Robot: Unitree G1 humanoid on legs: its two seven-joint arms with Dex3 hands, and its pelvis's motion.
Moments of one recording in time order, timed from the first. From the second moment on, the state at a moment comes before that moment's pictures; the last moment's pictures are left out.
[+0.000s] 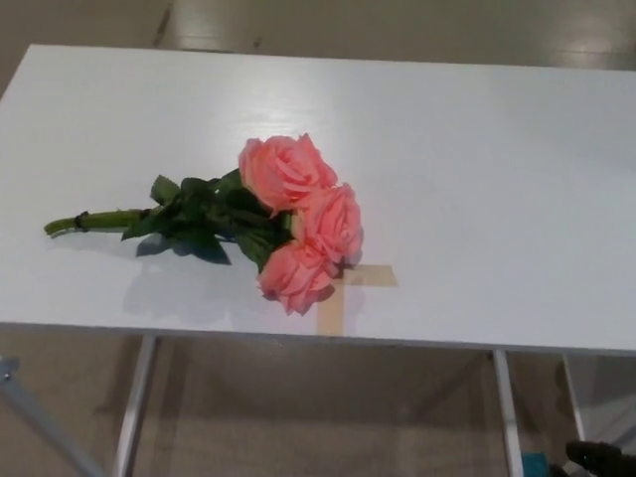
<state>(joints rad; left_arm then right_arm) -0.25 0.43 0.14 1.22 0.08 -0.08 -0.14 -0.33 -0.27 -0.08 1.25 -0.13 -0.07 0.01</state>
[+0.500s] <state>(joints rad) -0.26 0.43 0.22 1.25 0.03 -0.25 -0.22 -0.35 -0.28 -0.09 1.30 -0.13 -0.12 0.02</state>
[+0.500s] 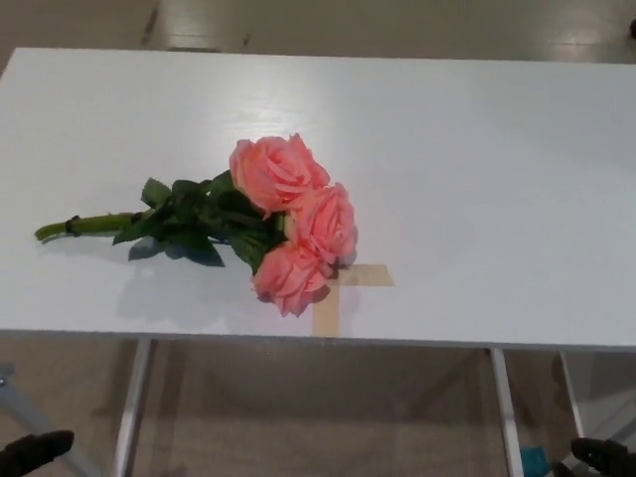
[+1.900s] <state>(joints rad) 0.19 0.45 0.56 -0.15 -0.20 -0.53 -0.35 -0.36 -0.28 -0.09 1.30 -0.13 -0.12 0.02</state>
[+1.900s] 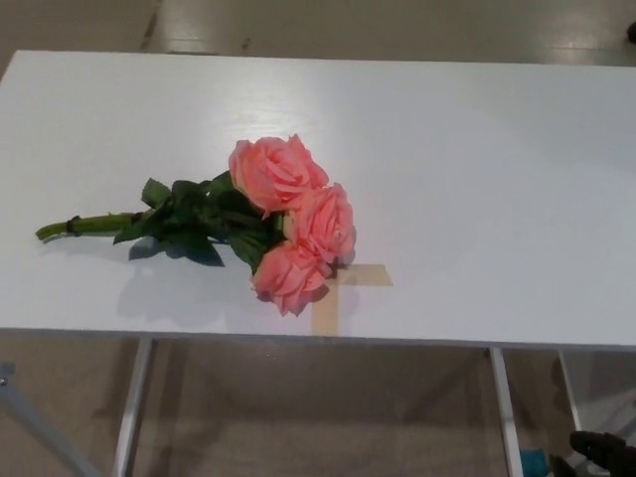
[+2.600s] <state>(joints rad) -0.41 0.71 0.08 0.24 0.14 -0.30 -0.36 -0.36 -0.29 -0.09 1.30 -0.13 -0.12 0.02</state>
